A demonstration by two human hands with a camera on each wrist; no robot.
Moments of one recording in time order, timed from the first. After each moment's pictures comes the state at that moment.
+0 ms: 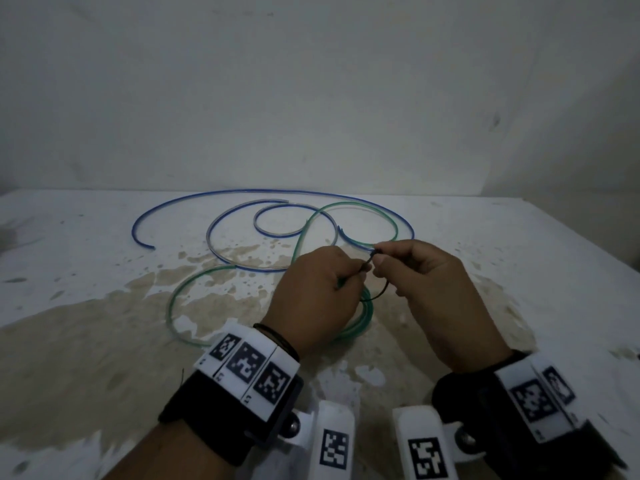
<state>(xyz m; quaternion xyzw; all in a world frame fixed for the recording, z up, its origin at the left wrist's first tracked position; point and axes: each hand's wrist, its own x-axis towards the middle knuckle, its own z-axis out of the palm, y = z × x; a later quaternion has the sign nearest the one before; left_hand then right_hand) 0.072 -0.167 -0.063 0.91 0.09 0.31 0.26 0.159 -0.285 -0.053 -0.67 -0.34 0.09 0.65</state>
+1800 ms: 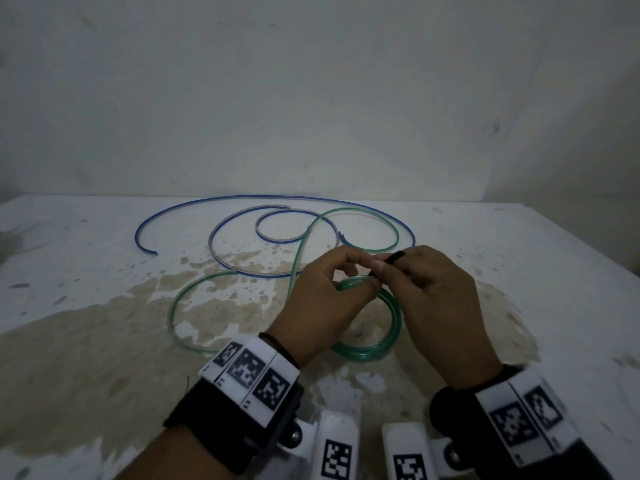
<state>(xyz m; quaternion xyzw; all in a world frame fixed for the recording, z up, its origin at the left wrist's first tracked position) 0.071 -0.178 -0.060 0.76 0.12 0.30 0.57 0.158 -0.284 -0.062 -0.71 -0.44 -0.13 0.53</state>
